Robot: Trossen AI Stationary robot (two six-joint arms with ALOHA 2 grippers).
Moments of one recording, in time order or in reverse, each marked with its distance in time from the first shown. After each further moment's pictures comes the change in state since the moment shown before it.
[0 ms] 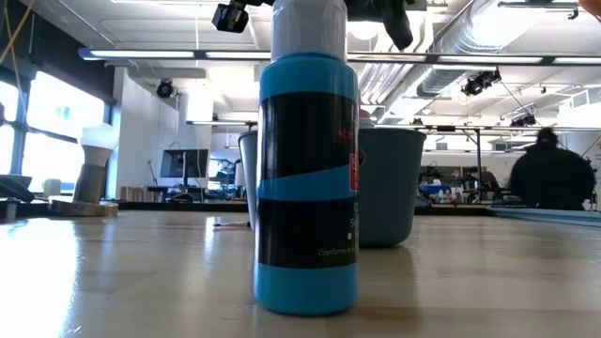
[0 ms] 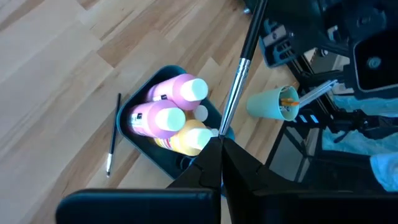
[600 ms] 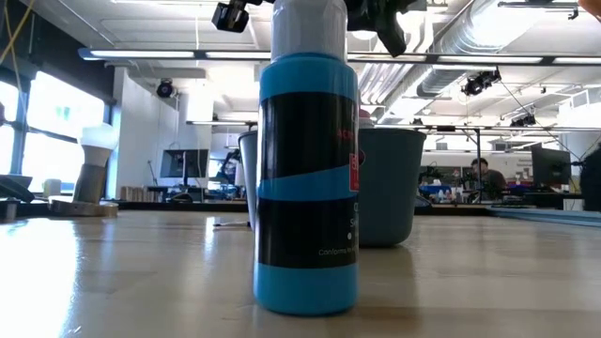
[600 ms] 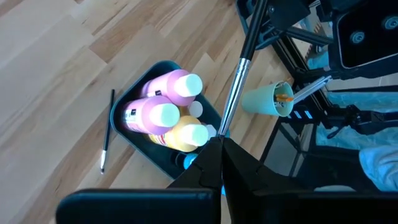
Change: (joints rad) left arm 0.000 0.000 0.000 0.000 0.029 -0.004; right arm -0.080 0.000 0.000 0.000 -0.077 0.000
